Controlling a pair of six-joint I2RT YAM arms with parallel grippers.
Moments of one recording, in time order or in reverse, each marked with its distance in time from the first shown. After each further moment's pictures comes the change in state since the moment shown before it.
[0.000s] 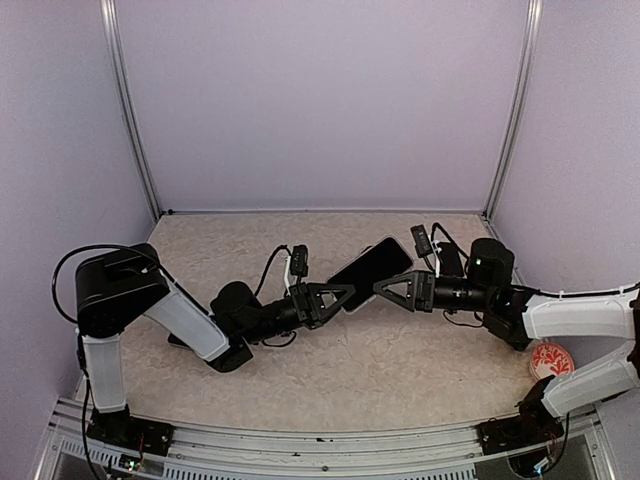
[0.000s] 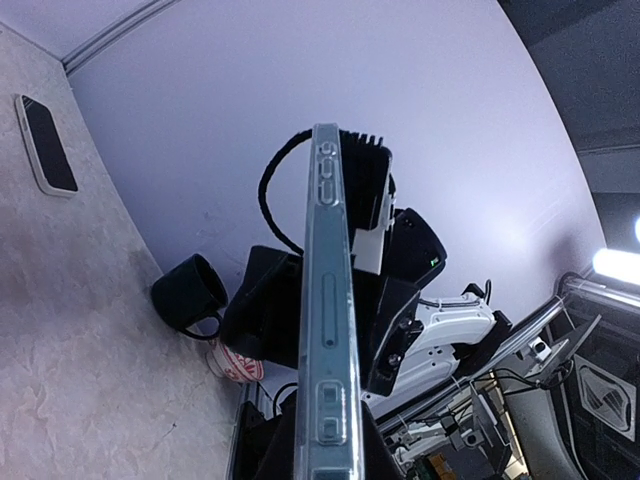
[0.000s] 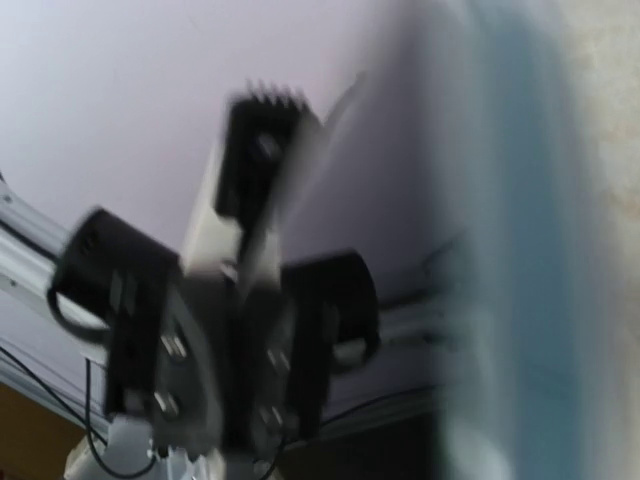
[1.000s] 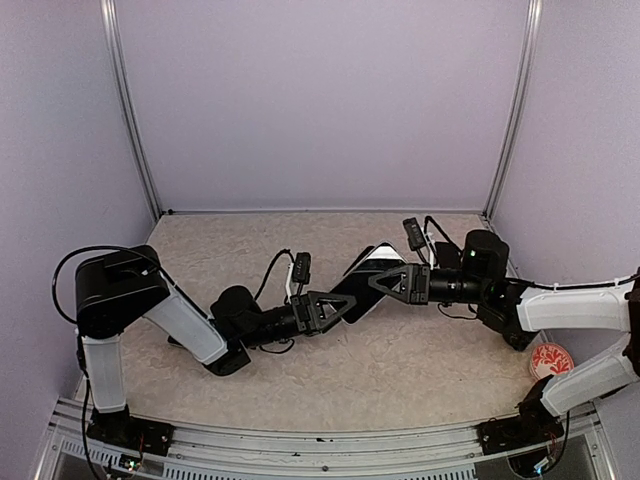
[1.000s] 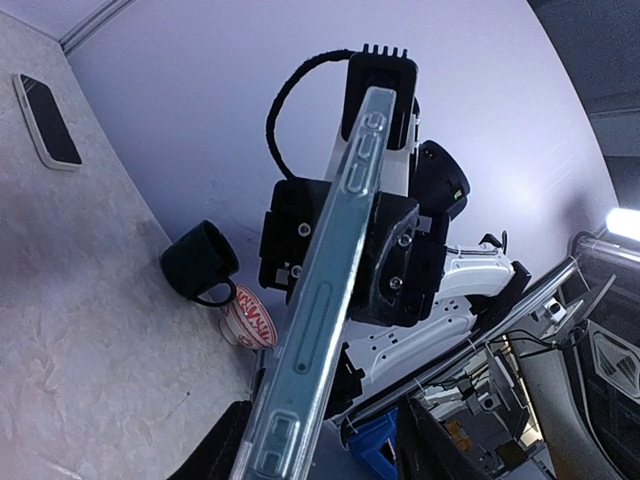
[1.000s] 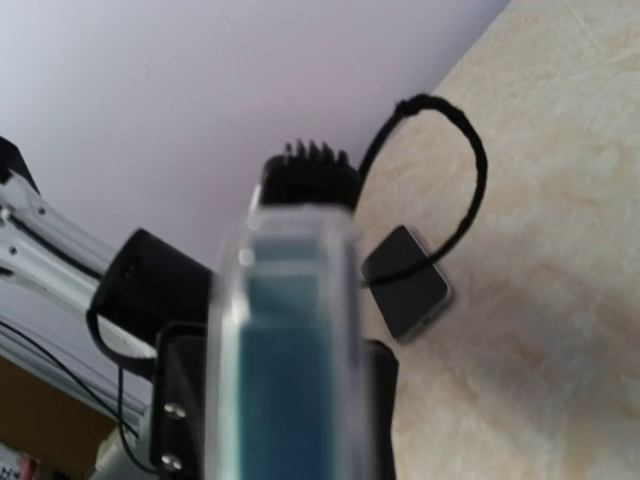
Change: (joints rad) left arm -0.013 -0.001 -0.028 -0.021 0.047 0.068; right arm 0.008 0.051 0.073 0.018 -0.047 0.043
